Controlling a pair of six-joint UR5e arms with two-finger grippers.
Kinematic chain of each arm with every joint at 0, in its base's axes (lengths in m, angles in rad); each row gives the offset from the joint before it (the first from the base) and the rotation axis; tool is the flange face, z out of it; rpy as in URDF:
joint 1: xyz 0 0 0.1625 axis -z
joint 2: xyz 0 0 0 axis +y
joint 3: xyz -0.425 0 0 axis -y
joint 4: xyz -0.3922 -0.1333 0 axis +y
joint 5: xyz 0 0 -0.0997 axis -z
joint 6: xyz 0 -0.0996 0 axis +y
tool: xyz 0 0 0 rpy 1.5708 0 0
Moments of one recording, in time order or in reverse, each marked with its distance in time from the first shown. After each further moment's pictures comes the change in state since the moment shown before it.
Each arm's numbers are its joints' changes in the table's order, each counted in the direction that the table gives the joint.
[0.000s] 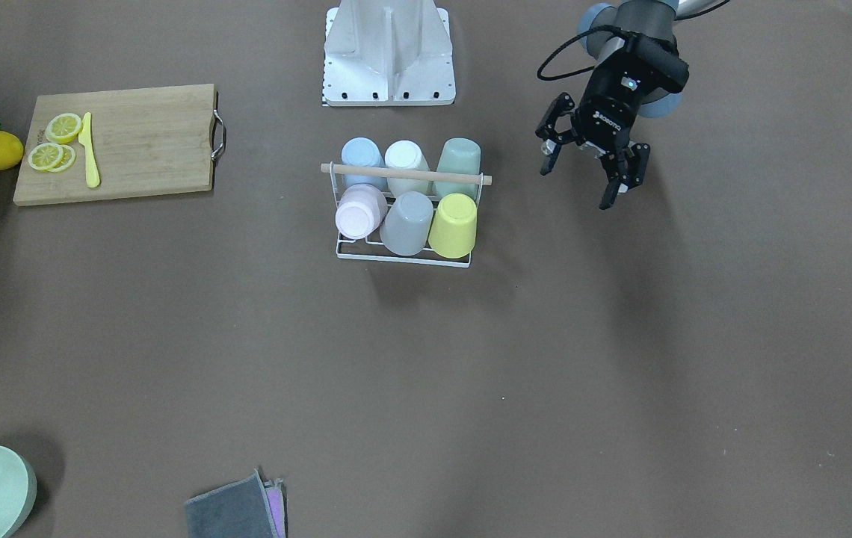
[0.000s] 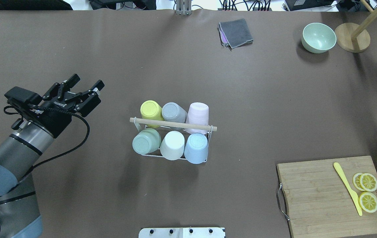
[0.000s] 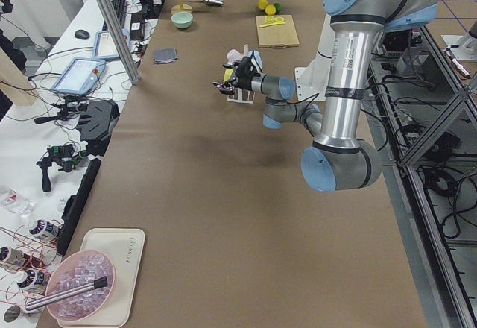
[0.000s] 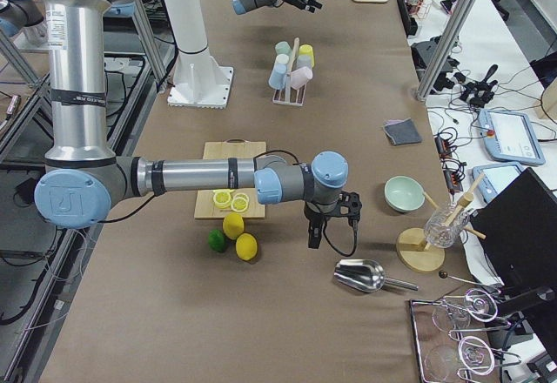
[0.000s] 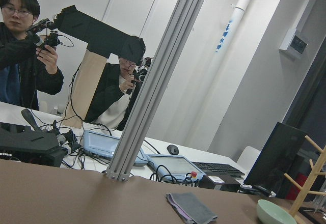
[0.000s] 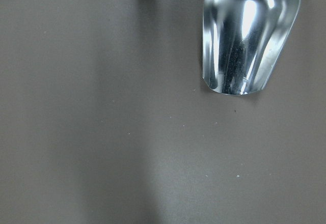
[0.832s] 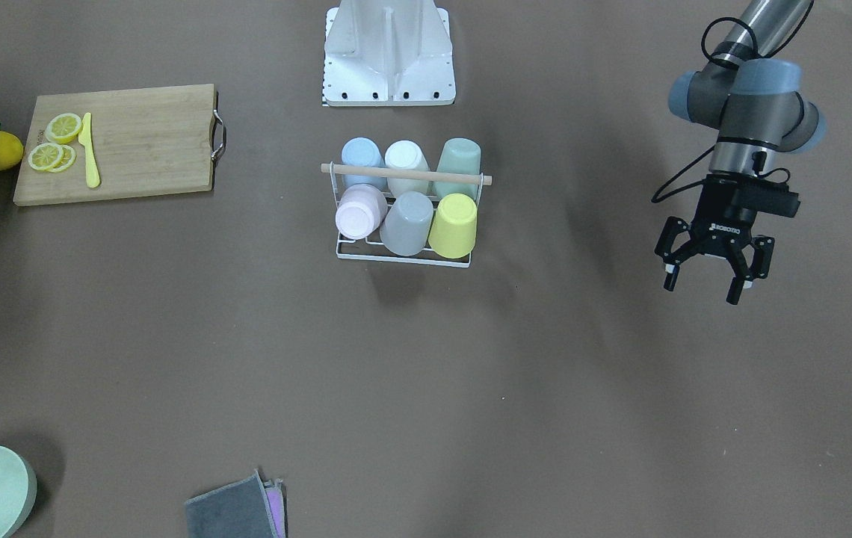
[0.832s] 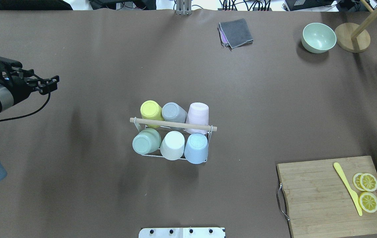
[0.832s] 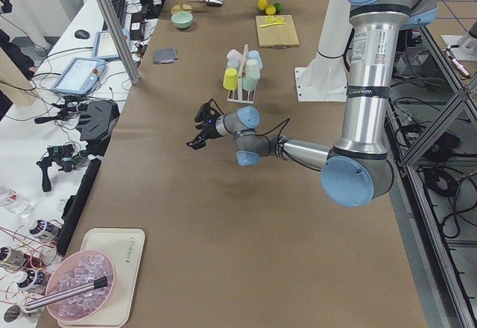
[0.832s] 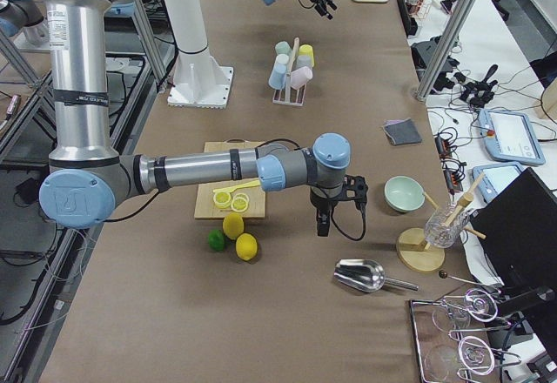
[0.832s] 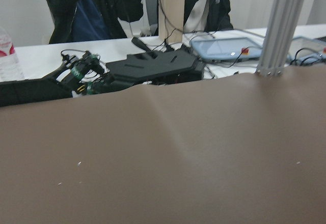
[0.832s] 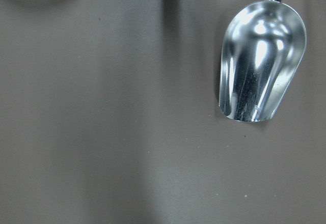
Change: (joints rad) left arm 0.369 -0.052 0.211 -0.313 -0.567 -0.014; right arm 0.000 -0.020 0.056 0.003 -0.036 0.000
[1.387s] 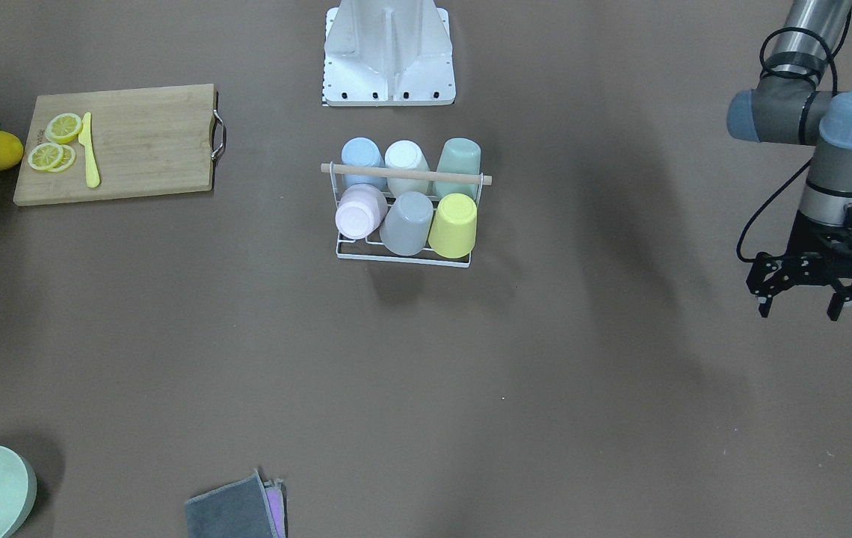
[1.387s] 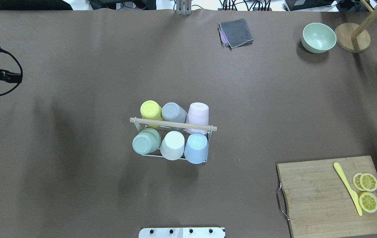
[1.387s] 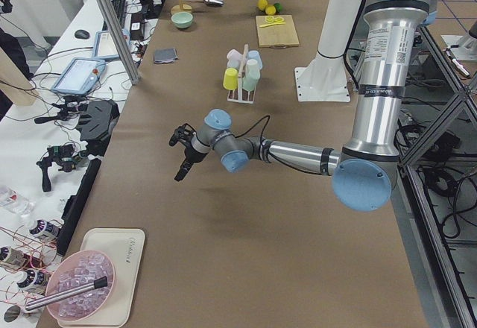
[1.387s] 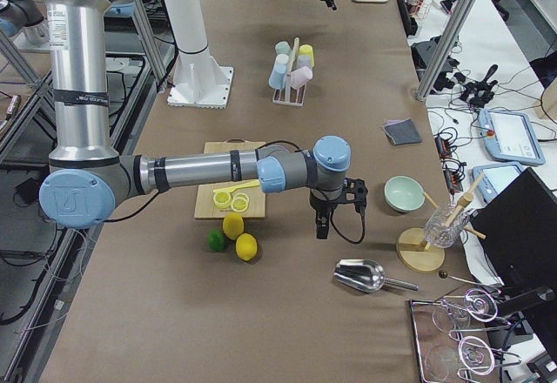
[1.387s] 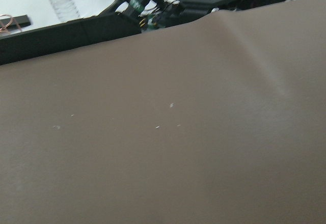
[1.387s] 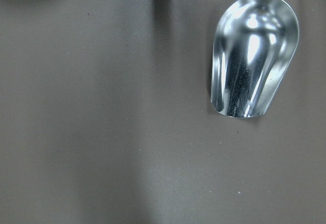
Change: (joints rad) left arm 0.257 0.026 0.011 -0.471 -0.298 -0.304; right arm 0.000 0.004 -0.012 0.003 -0.006 0.000
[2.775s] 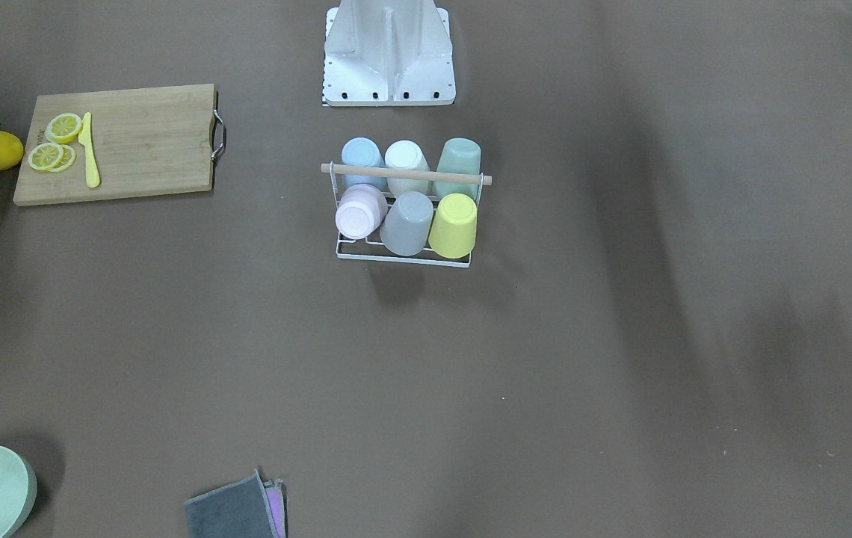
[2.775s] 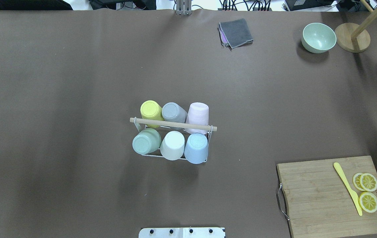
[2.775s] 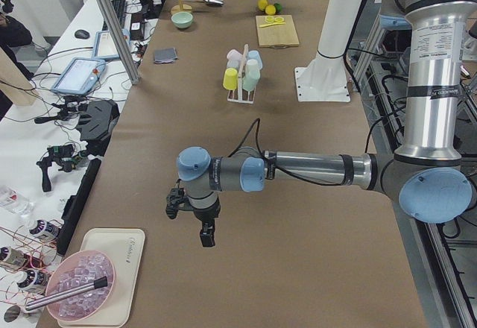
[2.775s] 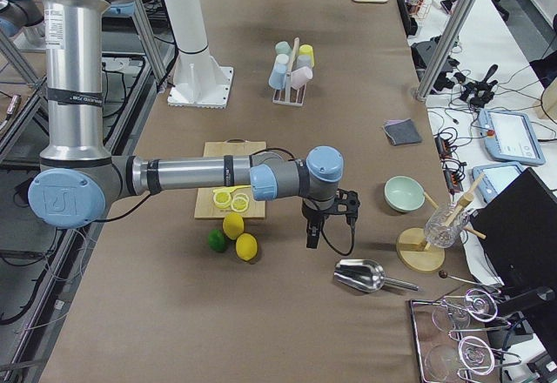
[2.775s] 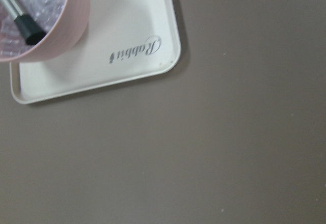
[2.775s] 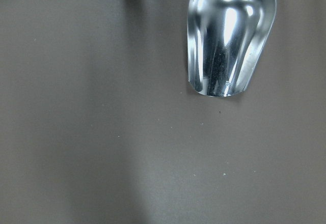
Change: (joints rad) left arm 0.457 -0.145 -0.082 -0.709 -0.511 -0.506; right arm -0.001 0.046 -0.005 -0.005 -0.008 -0.034
